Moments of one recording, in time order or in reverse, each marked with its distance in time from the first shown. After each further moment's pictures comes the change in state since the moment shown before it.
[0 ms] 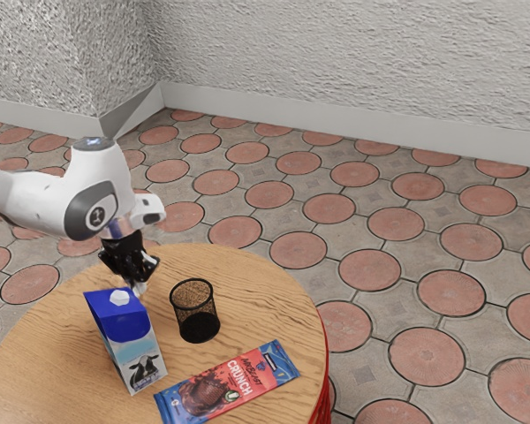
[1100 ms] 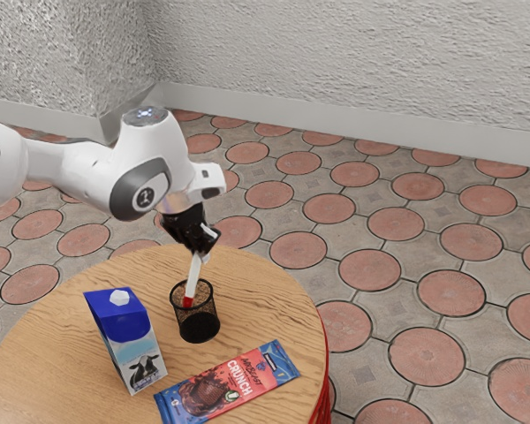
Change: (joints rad) arm -0.213 -0.004 -0.007 0.155 0.003 0.012 -0.036
